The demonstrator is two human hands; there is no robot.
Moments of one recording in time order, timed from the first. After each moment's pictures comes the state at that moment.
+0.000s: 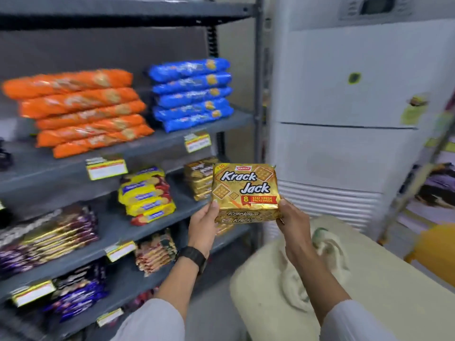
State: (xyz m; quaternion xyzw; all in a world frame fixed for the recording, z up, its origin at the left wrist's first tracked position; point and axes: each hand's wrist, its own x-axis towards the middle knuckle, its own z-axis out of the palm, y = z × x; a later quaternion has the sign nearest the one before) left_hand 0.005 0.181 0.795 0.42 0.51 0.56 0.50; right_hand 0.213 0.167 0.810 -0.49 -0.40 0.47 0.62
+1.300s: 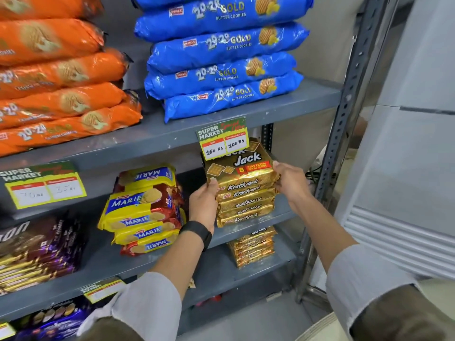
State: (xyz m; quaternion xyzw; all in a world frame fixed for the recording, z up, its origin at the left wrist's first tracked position) left_hand -0.099 0.508 0.701 0.27 0.59 0.62 0.44; right_hand 0.100 0.599 0.717 -0.49 -0.47 0.57 0.46
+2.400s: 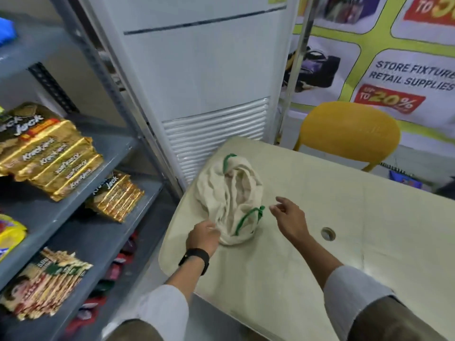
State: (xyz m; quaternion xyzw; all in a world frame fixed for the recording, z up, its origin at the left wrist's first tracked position) left_hand 0.179 0.212 0.595 0.63 0.63 0.04 0.45; right_hand 0.404 0.106 0.602 -0.85 -0.26 0.30 0.36
